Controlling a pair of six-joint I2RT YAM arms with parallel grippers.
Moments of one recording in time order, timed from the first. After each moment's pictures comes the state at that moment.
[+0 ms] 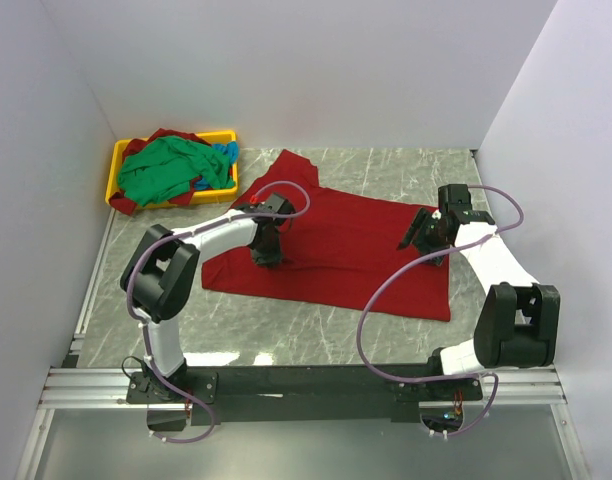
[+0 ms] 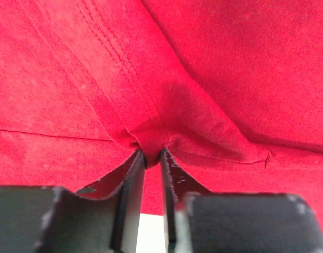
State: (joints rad) left arm -0.61 1.87 1.29 -0.70 -0.18 -0.76; right arm -0.03 1.42 1.01 -0.70 -0.17 0.53
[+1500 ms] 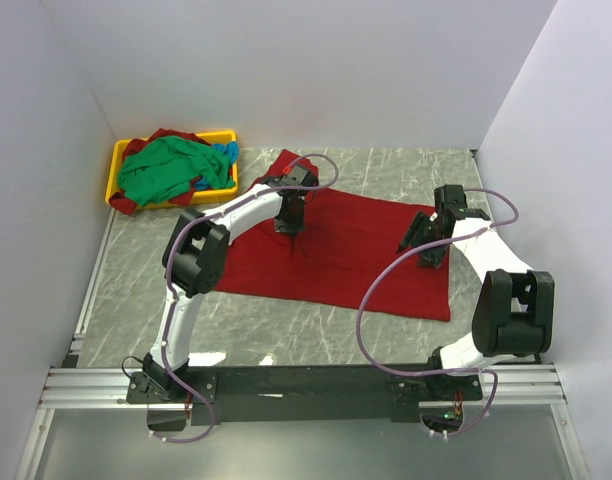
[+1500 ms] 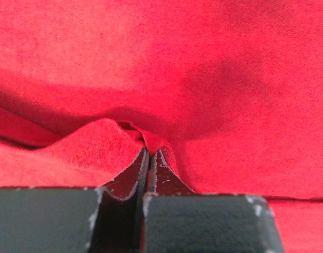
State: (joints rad) left arm -0.61 2.20 1.79 -0.77 -0.16 -0.53; right arm -0.03 1.49 1.01 -0.70 -0.16 0.54
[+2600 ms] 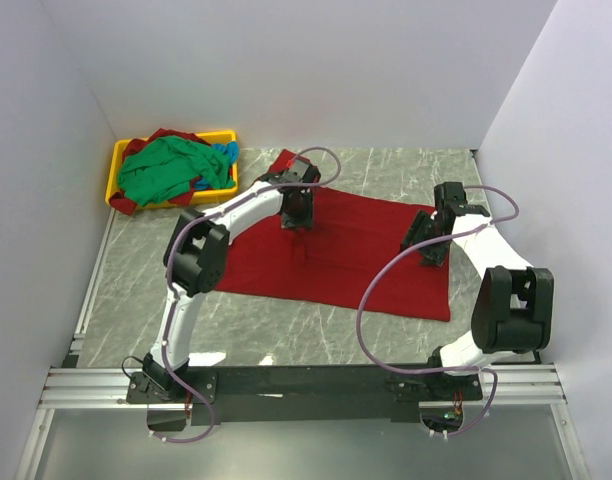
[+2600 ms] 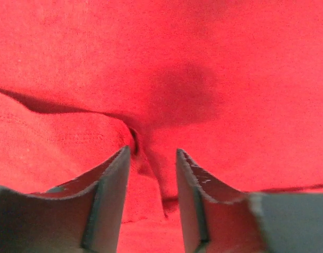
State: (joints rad) left arm -0.61 2.21 1.85 -0.73 -0.08 -0.57; right arm -0.03 1.52 1.05 -0.74 -0.12 0.52
